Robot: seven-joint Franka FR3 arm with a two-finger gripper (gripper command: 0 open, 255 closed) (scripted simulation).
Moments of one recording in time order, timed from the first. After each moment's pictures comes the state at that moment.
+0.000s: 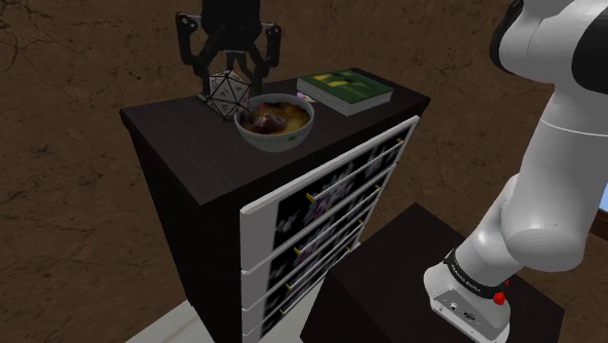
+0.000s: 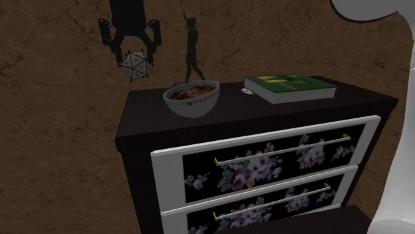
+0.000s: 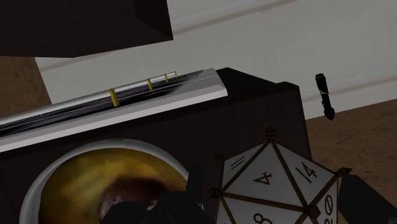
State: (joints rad) arm 0.27 0.28 0.60 -1.25 -0.13 1.49 1.06
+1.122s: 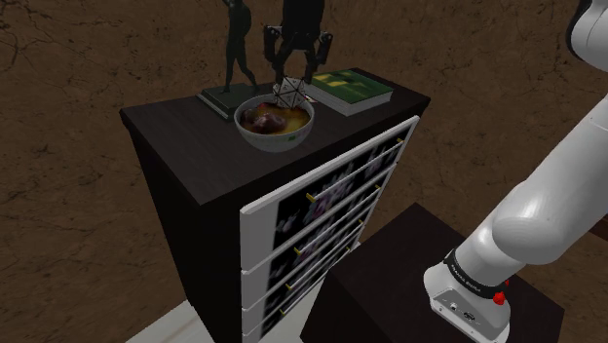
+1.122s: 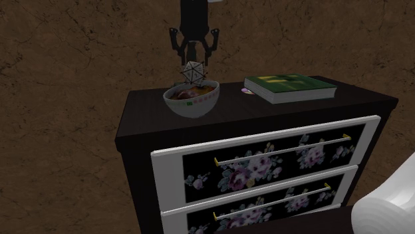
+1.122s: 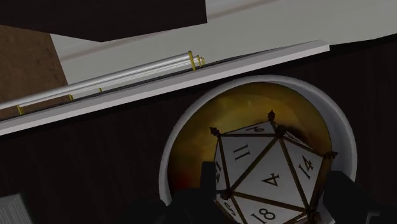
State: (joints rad) arm 0.01 0.01 0.47 -1.59 0.02 1.60 0.69
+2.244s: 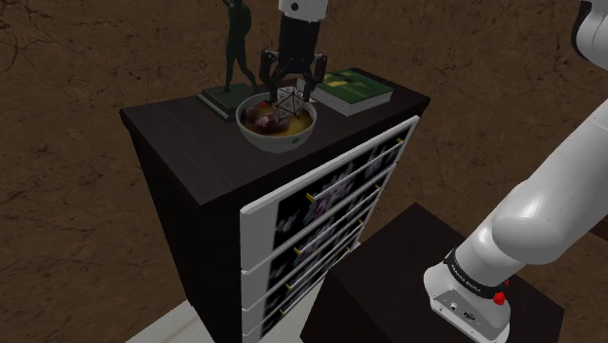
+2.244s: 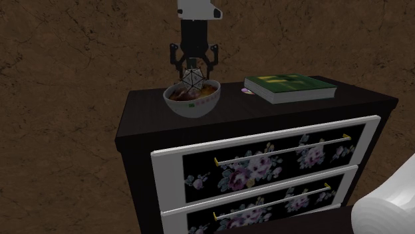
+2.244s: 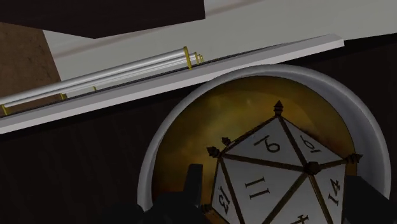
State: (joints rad) arm 0.01 -0.01 0.47 -1.73 0.03 1.73 0.69
